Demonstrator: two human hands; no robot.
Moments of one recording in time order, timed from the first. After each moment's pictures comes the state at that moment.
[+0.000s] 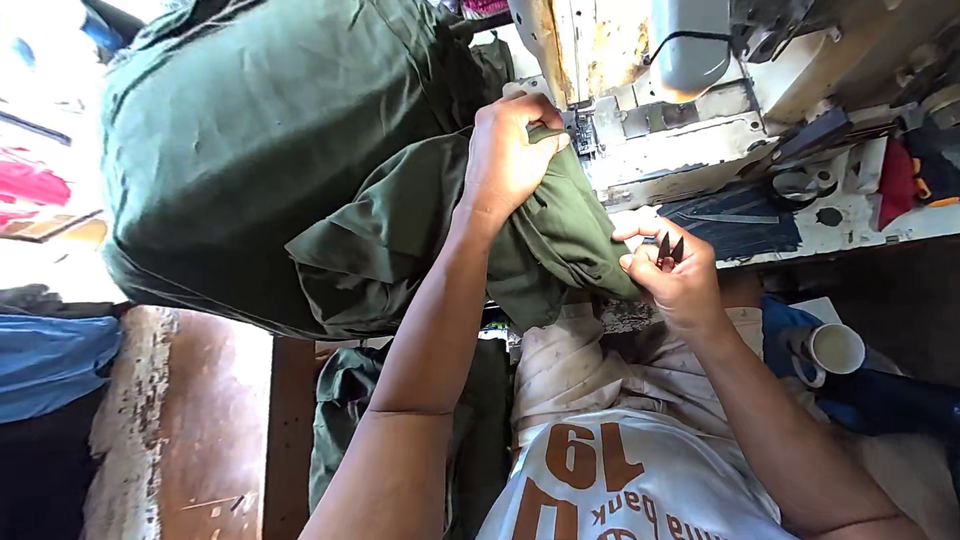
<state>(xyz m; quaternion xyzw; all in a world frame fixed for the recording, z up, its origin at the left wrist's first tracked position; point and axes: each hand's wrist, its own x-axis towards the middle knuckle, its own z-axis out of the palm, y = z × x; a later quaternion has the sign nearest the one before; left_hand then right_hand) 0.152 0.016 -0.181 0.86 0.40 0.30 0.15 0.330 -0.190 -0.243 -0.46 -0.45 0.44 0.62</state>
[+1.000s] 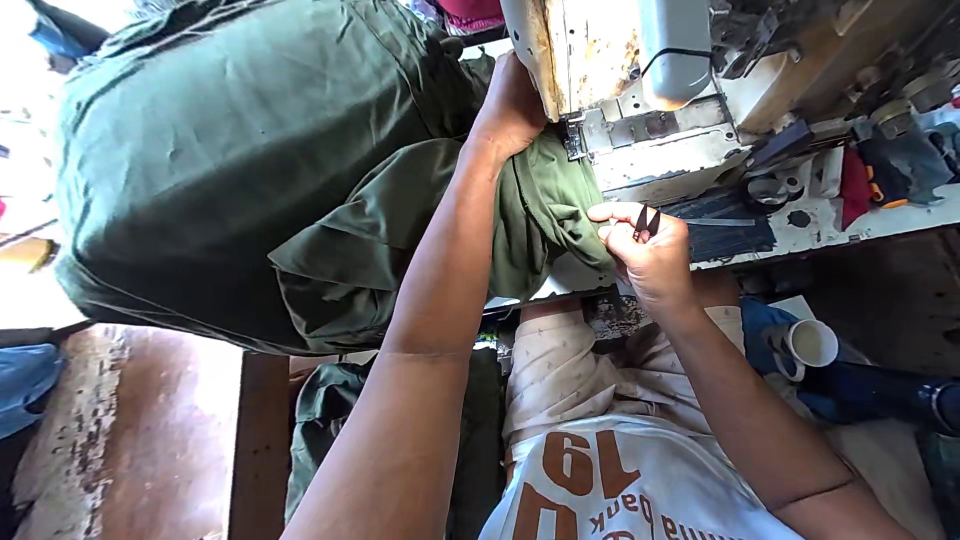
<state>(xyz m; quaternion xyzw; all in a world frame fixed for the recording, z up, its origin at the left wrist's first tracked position) 0.184 0.071 -0.173 0.85 0.26 0.38 0.26 0.310 -0.162 -0.231 -0.47 -0.42 0.39 0.67</state>
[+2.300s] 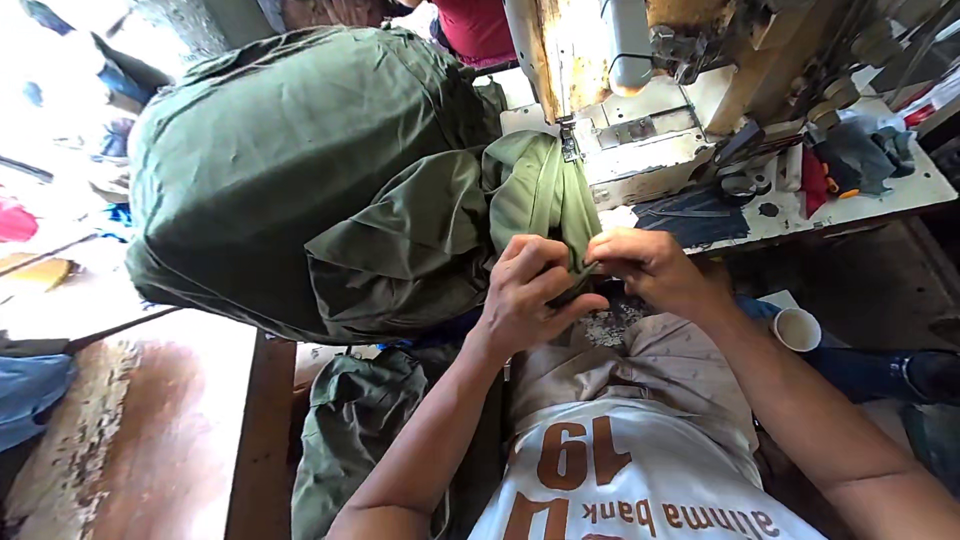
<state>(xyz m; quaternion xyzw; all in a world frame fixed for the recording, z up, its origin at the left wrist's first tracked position) 0.110 -0.160 -0.207 0.88 0.16 0.45 0.09 0.347 -0.201 -0.223 -0.36 -0.77 0.26 0.46</state>
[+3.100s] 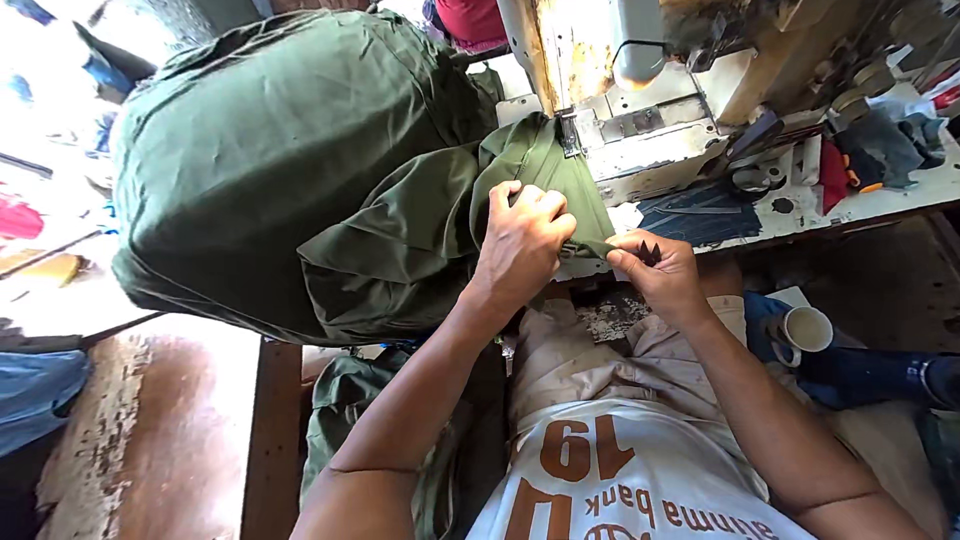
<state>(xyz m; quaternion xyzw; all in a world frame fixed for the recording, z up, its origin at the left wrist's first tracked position) 0.131 -0.105 -0.182 0.95 0.27 0.14 -0.08 0.333 -0.212 -0.249 -0.48 -0.55 0.35 0.59</state>
